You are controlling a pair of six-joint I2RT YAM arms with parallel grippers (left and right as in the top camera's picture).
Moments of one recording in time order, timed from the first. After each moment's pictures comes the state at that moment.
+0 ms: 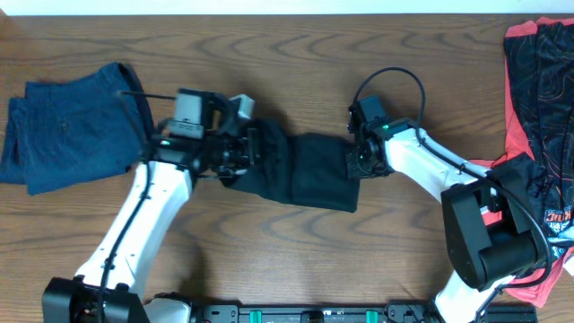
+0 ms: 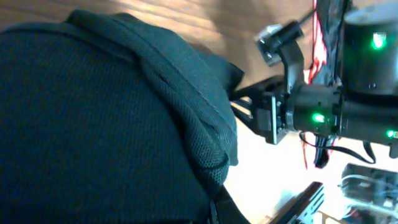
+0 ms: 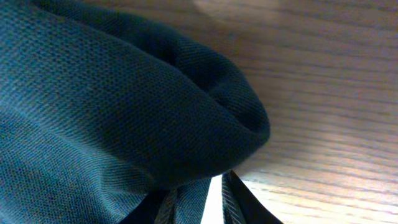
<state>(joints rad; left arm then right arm) -0.25 1.44 1.02 -0.60 0.62 -0.38 0.40 1.88 1.12 -0.65 -0.06 0.28</state>
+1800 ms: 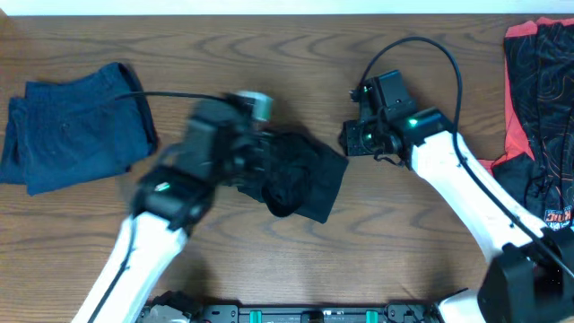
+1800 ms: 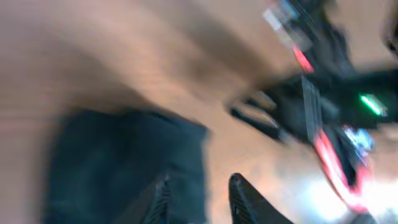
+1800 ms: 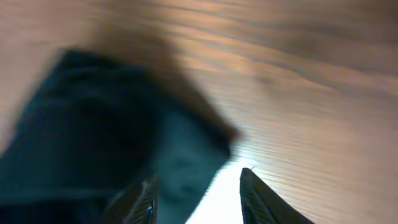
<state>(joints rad) -0.37 1.15 1.03 -0.57 0.30 -0.37 0.39 1.62 1.23 -0.70 -0.22 0.29</state>
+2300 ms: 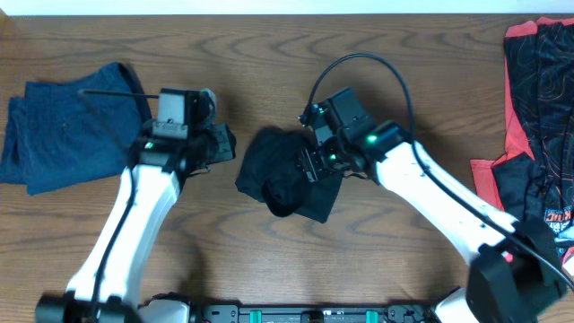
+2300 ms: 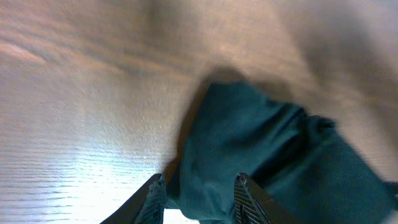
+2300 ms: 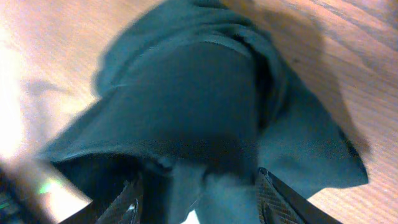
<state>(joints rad) -0.14 1.42 1.04 -0.67 0.22 -0.36 0.59 1.69 1.23 -0.66 -0.26 0.22</state>
